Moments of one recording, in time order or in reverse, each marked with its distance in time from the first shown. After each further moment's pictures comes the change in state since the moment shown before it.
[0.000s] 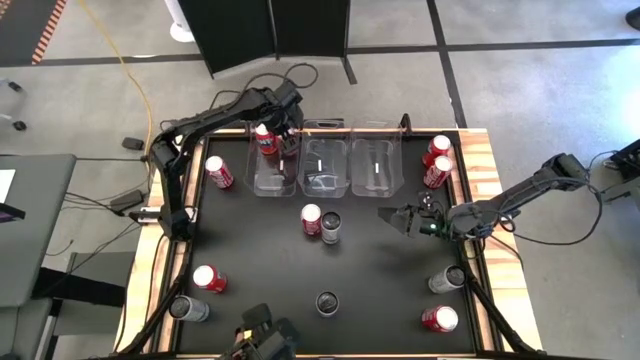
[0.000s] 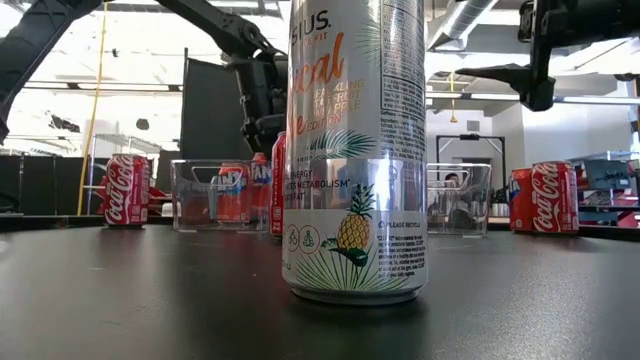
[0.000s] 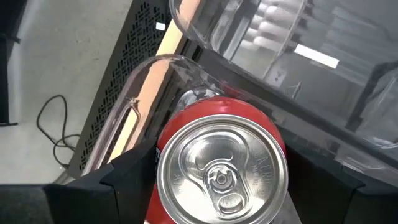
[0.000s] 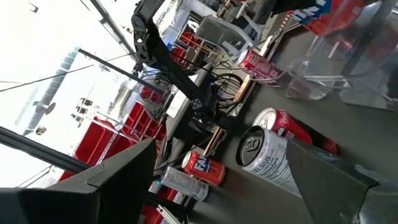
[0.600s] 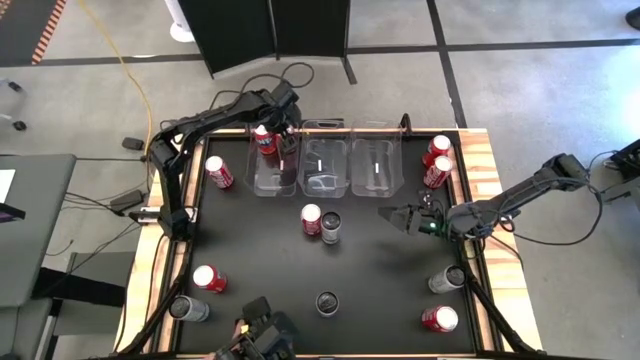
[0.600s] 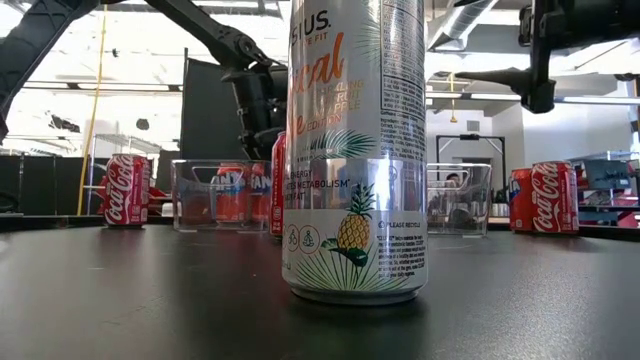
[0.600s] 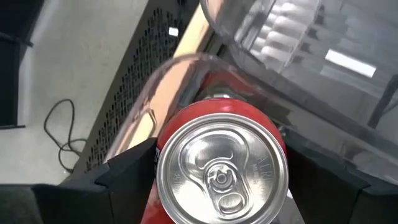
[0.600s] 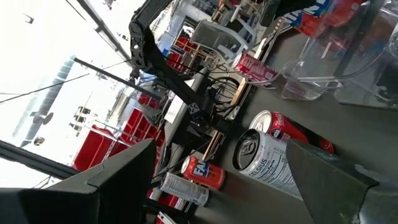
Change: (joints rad) left arm 0.034 -0.003 -0.083 0.138 -0.014 0.023; right arm -0.008 0.000 0.000 -0.008 0.020 0.039
